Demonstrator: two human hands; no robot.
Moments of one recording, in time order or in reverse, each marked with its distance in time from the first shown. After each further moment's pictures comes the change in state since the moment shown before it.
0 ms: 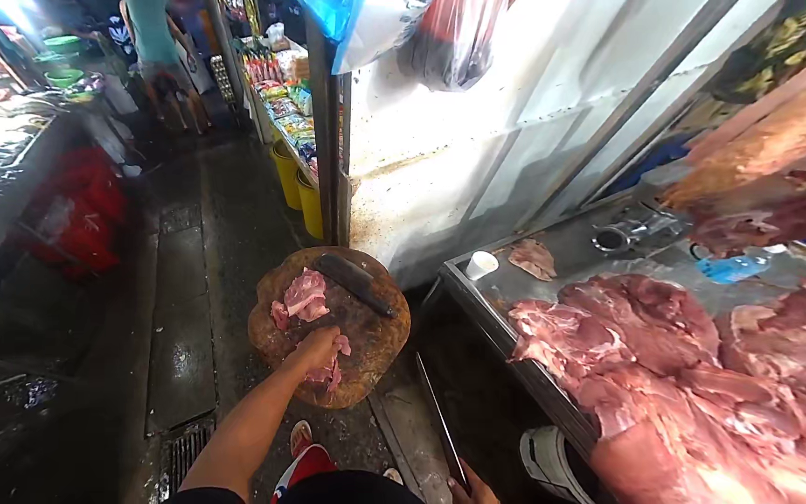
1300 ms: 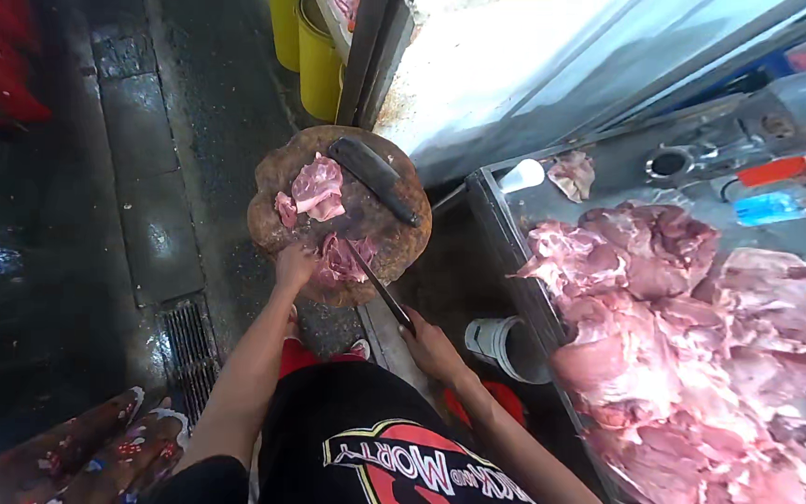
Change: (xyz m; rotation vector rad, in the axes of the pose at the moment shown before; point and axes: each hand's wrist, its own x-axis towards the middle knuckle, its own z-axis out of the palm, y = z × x) left_hand -0.048 -0.067 0.038 -0.487 0.278 -0.630; right_hand 0.045 -0.162 0.039 -0.622 -0.202 -0.088
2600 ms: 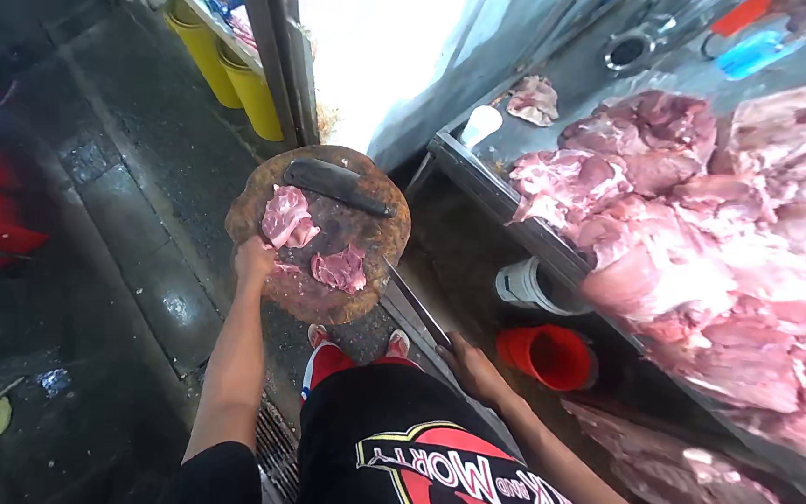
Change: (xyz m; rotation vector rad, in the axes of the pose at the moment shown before) left_hand 0.095 0.037 -0.075 0.408 0.098 0.099; right_hand -0.038 0.070 0.070 0.314 0.102 0.156
